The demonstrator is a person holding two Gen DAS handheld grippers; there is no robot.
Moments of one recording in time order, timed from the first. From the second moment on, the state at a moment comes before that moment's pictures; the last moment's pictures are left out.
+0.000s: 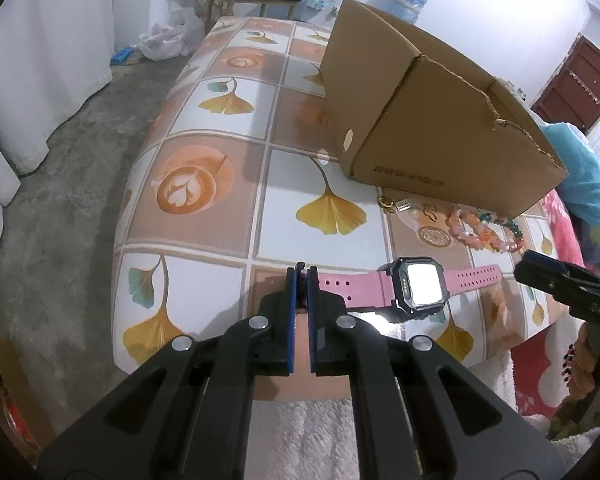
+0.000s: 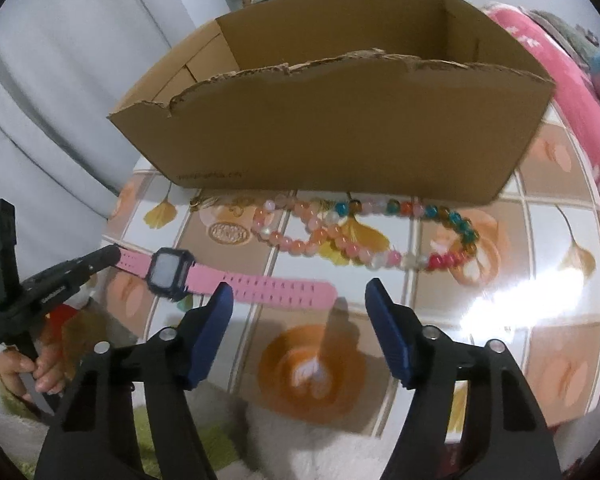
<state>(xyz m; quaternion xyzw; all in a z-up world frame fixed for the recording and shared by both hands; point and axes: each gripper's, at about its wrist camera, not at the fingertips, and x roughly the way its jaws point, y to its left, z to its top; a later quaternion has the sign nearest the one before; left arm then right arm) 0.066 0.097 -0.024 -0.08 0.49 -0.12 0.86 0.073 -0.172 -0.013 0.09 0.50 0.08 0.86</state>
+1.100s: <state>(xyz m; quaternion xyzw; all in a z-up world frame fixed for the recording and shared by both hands) 0.090 0.098 -0.025 -0.08 0.48 -0.12 0.87 0.067 -0.075 -0.024 -0.09 0.52 0.26 0.81</state>
